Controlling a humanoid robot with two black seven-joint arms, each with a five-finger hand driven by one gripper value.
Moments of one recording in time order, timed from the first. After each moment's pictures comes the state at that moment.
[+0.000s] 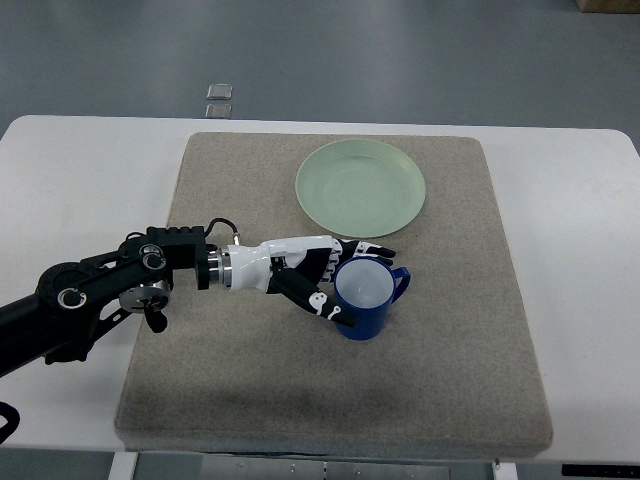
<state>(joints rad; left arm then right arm) -0.73 0.30 -0.45 -1.05 0.77 -0.61 -0.24 0.02 0.00 0.03 0.09 -0.03 0.18 0.22</state>
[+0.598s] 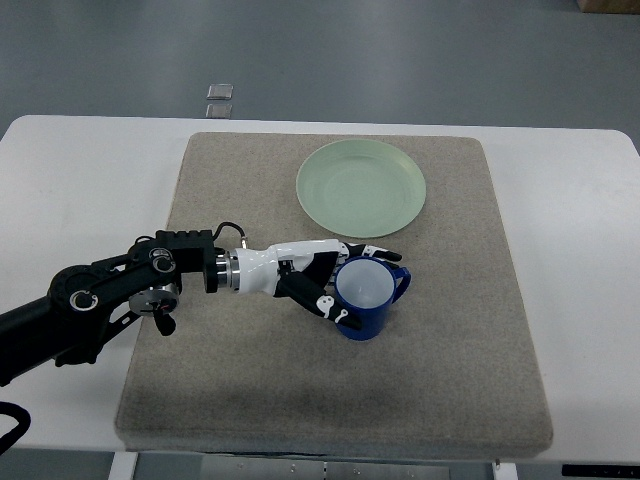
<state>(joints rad) -0.73 0.27 -0.44 -1.02 0.78 -0.61 -0.24 0.02 0.00 0.03 0.09 -0.03 0.18 0.22</state>
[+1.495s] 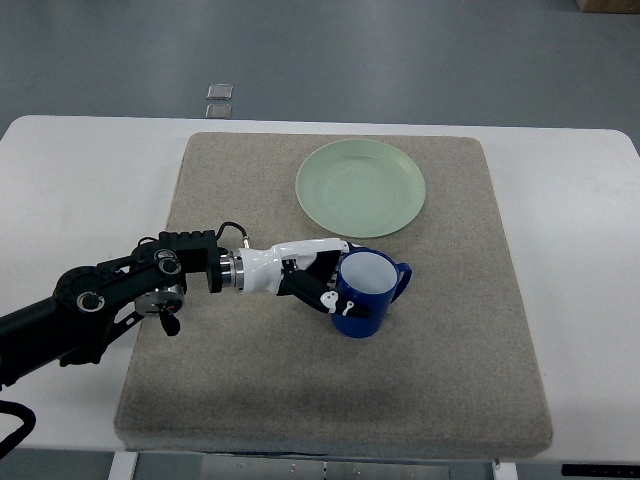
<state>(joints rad) -0.74 0.25 -0.45 -1.01 0.78 -0.57 -0.24 0.02 0.00 0.03 0.09 -0.03 0.18 0.22</state>
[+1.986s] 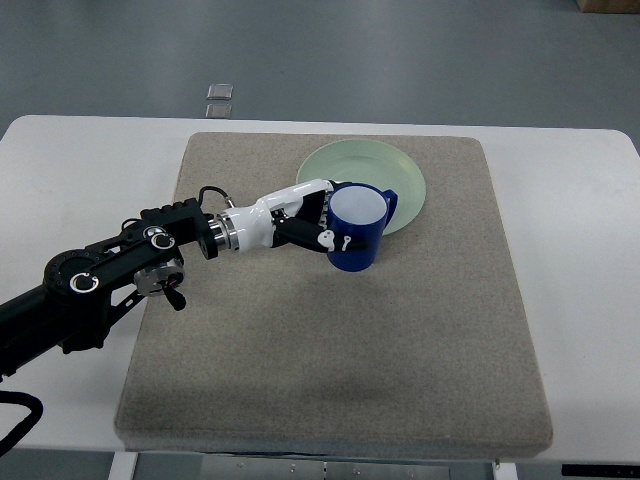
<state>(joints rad) -0.74 0.25 -0.58 -1.02 0.77 -0.36 -0.24 0.02 0.00 0.03 0.09 -0.03 0.18 0.22</state>
